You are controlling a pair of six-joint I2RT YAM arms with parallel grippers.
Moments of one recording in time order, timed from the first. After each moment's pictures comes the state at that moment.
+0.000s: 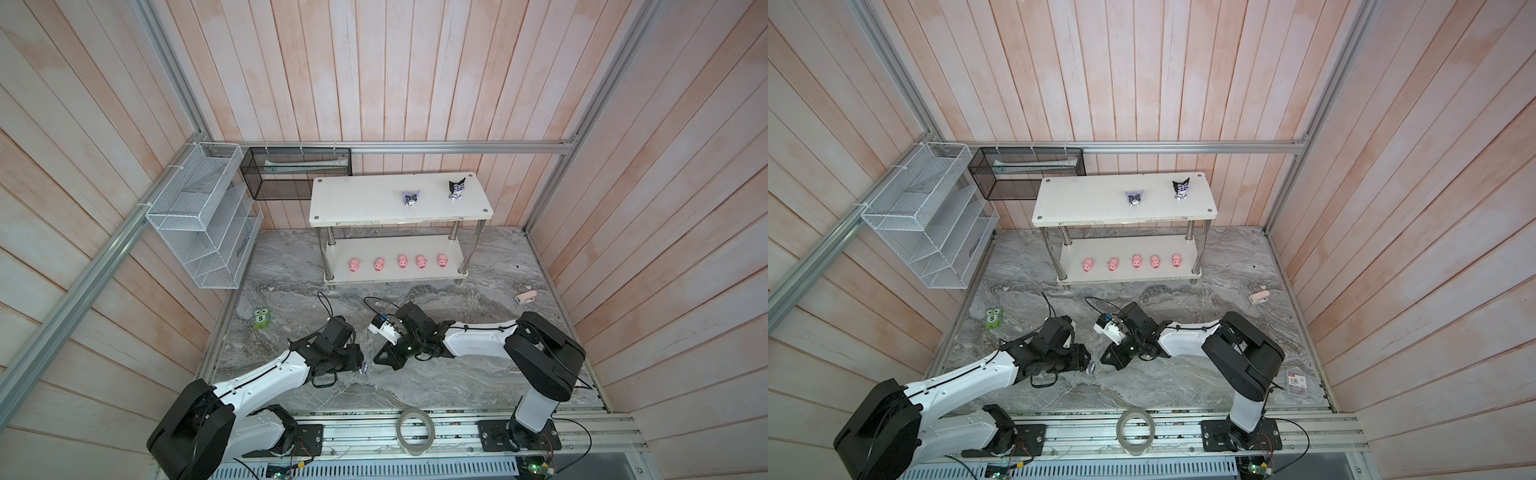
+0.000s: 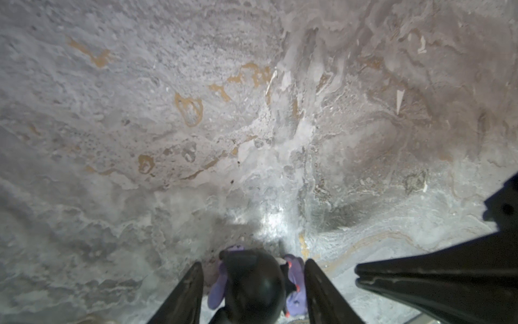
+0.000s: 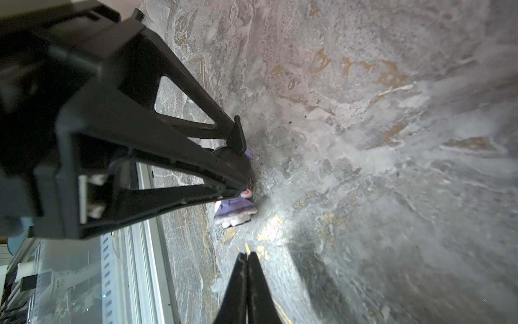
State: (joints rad) left arm -0.65 1.19 0.50 -0.38 0.11 -0.71; right arm 0.91 1.76 0.86 0.02 -0.60 0.22
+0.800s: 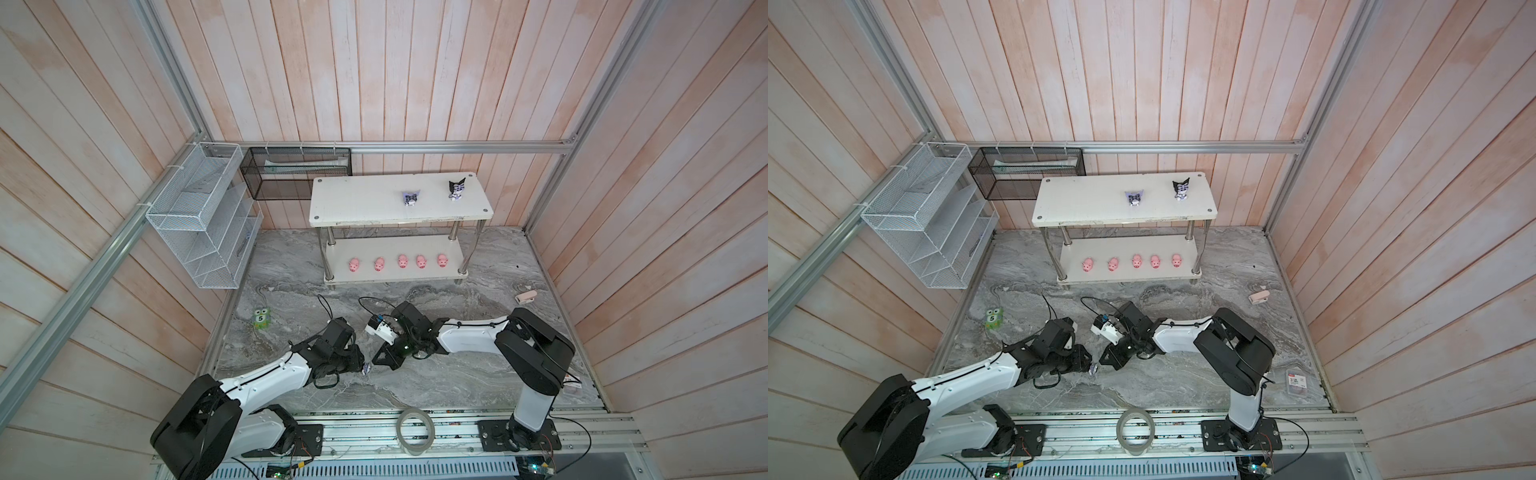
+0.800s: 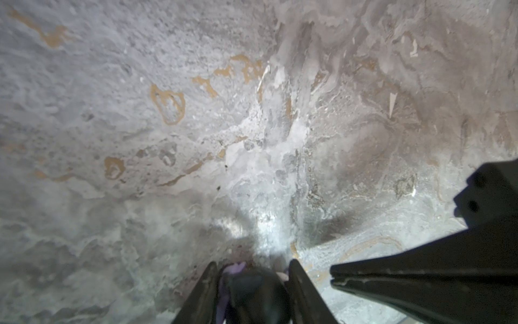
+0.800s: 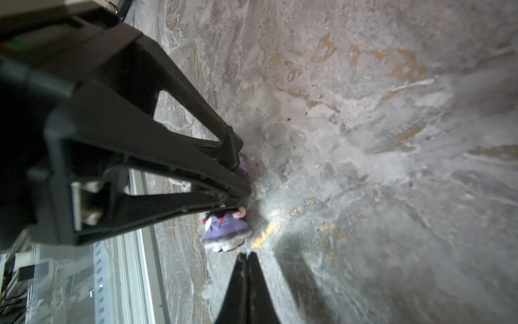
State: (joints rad) left arm -0.65 1.22 0.47 -0.27 0.15 -0.75; right arm 0.91 1.82 0.91 -0.02 -0.62 0.18
